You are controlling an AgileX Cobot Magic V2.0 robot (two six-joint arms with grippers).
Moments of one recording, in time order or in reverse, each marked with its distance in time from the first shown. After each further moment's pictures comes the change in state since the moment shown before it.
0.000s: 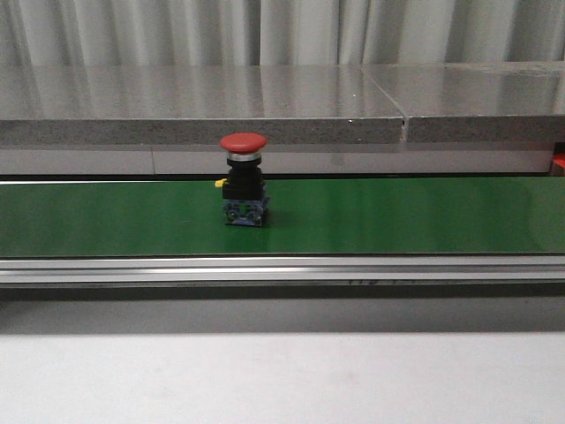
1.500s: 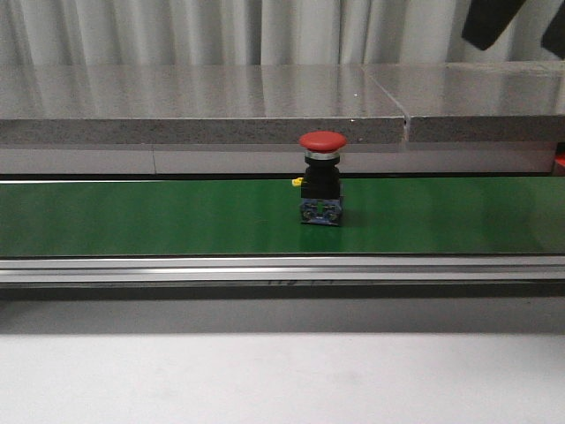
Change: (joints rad) left arm 0.000 0.000 0.001 0.000 0.000 0.000; right arm 0.957 -0.002 -0.454 -0.004 0.517 -0.377
